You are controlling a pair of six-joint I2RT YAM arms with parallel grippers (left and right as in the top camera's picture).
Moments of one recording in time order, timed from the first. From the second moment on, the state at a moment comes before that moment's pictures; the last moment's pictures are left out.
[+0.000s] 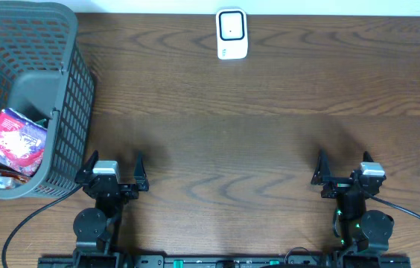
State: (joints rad) left arm -0.05 0.01 0.02 -0.12 -0.01 -0.04; right arm -0.06 0.01 0.01 -0.07 -0.04 0.10
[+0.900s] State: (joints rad) left arm -0.05 0.01 0.02 -0.09 0.24 -0.43; right arm -0.06 0.01 0.01 -0.07 -0.04 0.10
